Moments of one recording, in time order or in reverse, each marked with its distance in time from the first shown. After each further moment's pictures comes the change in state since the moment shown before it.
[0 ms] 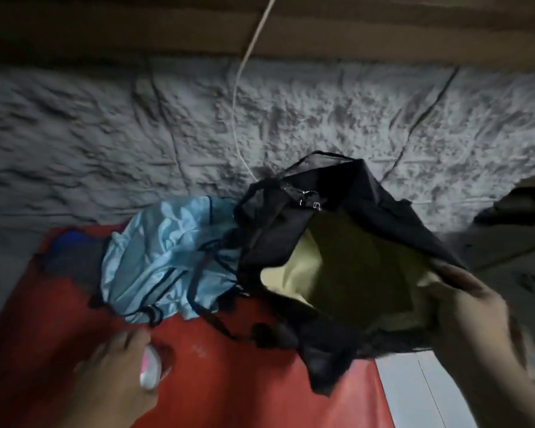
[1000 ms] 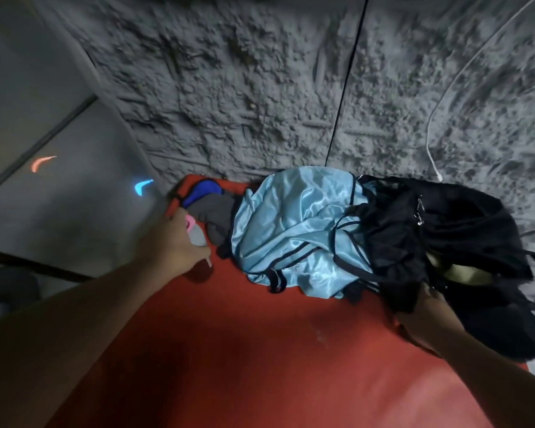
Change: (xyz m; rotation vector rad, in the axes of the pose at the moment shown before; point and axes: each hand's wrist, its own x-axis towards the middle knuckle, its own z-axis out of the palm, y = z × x) left_hand 0.122 -0.181 -0.032 -0.320 0.319 -0.223; right_hand -0.047 0.184 0.184 -1.556 -0.677 -0.168
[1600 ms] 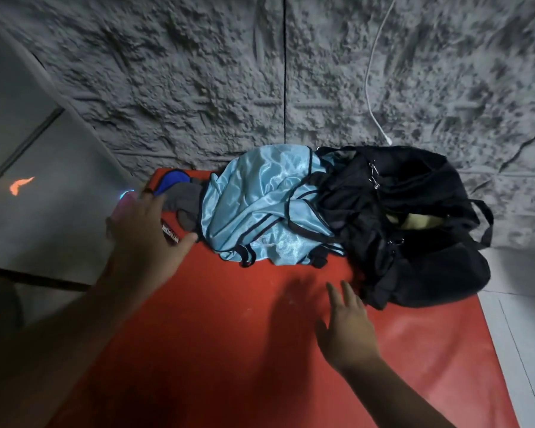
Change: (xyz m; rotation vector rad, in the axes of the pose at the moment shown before) left_hand -0.074 0.047 0.002 0.058 0.309 0.229; right_hand -0.131 -0.015 0.079 0.127 0.090 -0.314
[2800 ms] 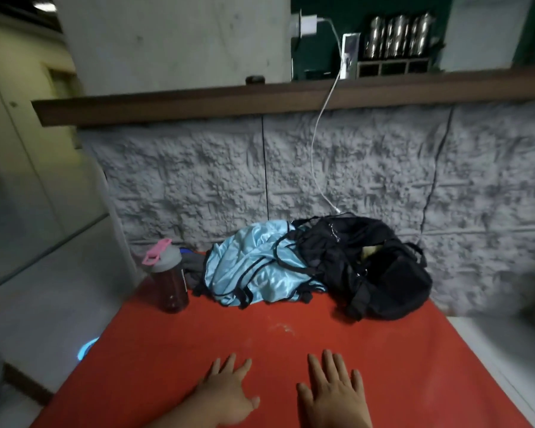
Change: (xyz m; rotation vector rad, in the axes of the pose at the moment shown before) left_hand -0.216 -0.002 0.127 0.137 -0.777 0.160; right_hand -0.080 0.025 0.127 -0.123 0.242 -0.038
